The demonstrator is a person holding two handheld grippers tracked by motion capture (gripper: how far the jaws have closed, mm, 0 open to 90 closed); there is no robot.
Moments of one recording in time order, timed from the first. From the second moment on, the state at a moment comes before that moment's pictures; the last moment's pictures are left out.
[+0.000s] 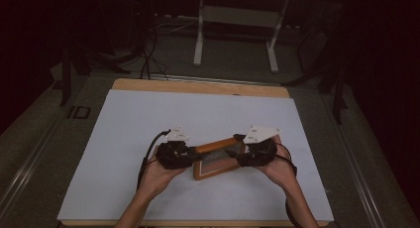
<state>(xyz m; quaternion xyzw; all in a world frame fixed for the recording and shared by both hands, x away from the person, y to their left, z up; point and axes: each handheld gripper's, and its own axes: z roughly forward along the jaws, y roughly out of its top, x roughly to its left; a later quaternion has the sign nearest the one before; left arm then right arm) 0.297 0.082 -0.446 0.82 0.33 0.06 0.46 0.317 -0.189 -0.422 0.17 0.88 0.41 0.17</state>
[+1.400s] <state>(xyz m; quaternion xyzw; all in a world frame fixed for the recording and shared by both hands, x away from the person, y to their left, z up) 0.316 0.079 -0.392 0.86 0.12 -0.01 0.50 0.327 -0.147 -0.413 0.02 0.91 0.41 0.02</state>
